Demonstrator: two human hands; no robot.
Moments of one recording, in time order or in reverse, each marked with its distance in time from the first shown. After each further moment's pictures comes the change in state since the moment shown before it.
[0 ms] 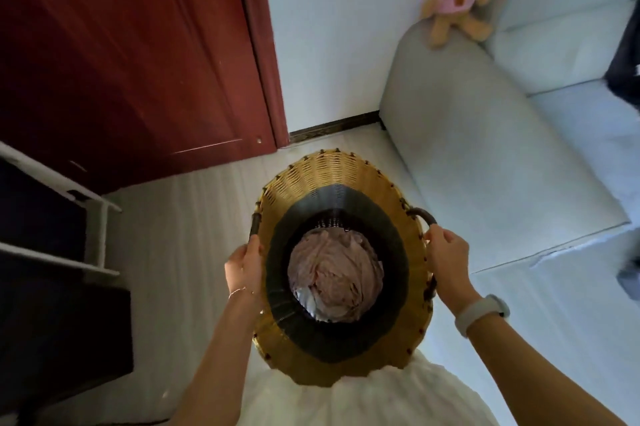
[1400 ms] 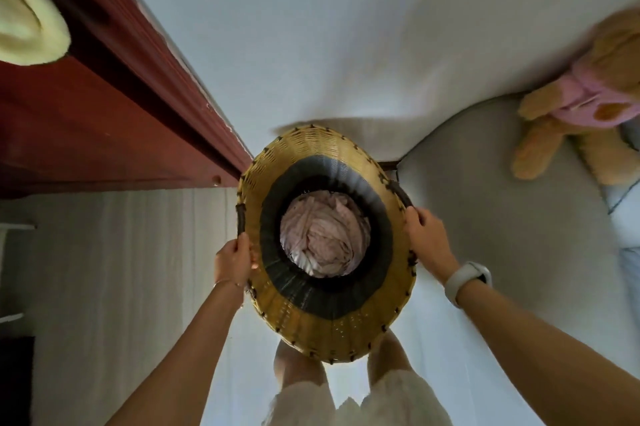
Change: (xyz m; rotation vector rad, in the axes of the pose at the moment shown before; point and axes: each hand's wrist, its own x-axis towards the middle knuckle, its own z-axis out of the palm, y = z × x) left_hand 0.399 0.239 0.364 0.149 0.075 -0.229; right_hand 0.605 -0.158 0.233 -0.479 -0.480 0.004
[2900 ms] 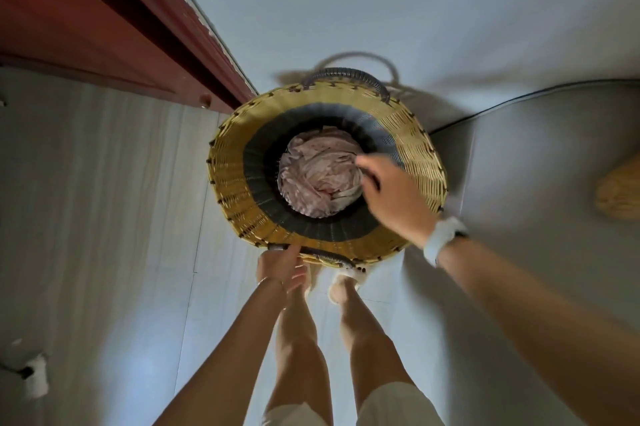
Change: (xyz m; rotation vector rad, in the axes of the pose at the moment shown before) left_hand -0.002 -0.056 0.147 -0.307 -0.085 -0.625; right_hand 0.105 0.015 0.047 -0.479 -0.437 -0.554
